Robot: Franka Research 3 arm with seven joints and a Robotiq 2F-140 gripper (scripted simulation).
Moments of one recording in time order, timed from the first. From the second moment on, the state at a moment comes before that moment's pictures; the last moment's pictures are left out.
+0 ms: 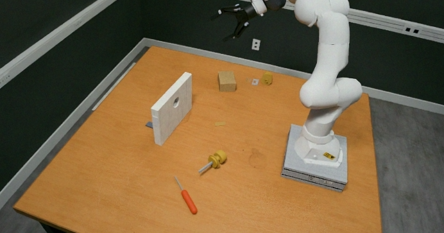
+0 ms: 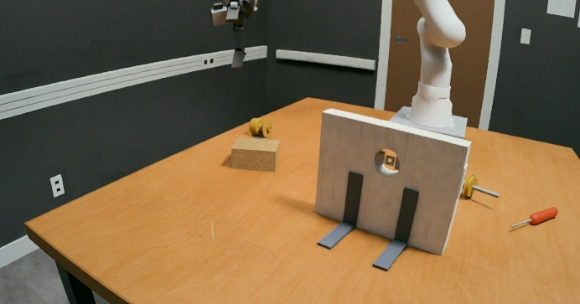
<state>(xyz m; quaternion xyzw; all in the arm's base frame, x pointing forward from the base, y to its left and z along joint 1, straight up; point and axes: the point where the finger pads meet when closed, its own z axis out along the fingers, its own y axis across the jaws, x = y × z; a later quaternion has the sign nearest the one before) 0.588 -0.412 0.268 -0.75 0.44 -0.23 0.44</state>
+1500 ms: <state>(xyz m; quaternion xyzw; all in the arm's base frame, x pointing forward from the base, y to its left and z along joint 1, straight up) 0.607 -0.053 0.254 -0.88 0.26 -0.08 0.38</state>
